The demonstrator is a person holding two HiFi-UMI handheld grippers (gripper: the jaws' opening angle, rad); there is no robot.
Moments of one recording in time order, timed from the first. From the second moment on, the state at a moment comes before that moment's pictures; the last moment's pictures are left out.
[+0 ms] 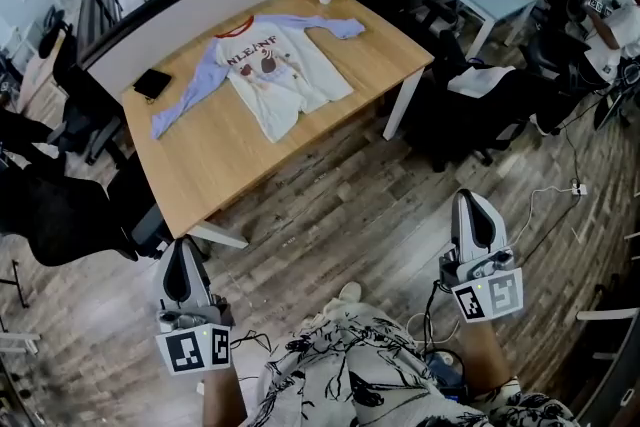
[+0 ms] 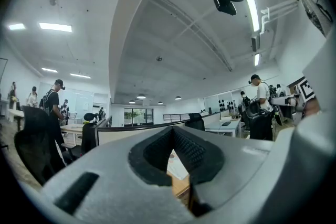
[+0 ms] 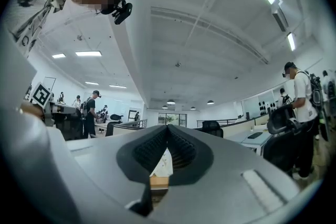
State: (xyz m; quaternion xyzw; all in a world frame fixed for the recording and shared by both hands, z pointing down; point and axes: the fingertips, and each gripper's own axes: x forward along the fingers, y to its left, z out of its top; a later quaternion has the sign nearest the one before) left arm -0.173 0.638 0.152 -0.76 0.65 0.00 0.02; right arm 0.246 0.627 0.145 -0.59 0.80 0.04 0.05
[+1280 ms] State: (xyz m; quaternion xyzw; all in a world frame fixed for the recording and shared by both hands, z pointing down) left arm -0.168 0.619 0.151 -0.76 0.65 0.00 0.04; right arm 0.250 0.603 0.153 -0.59 0.81 0.05 0.02
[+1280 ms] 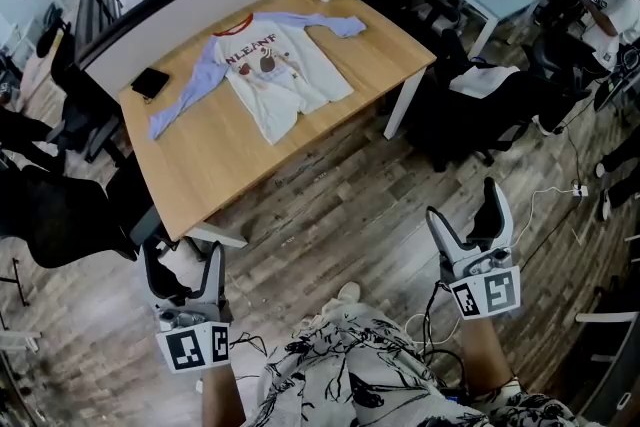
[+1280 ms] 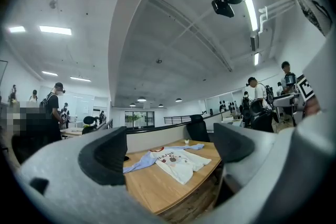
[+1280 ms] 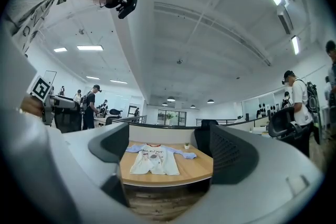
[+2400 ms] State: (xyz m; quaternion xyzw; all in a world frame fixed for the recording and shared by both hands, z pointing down) left arm -0.107 0.437 0.180 -0.77 0.63 0.00 0.03; right arm 0.311 0.451 0.177 -0.60 0.80 0.03 0.02
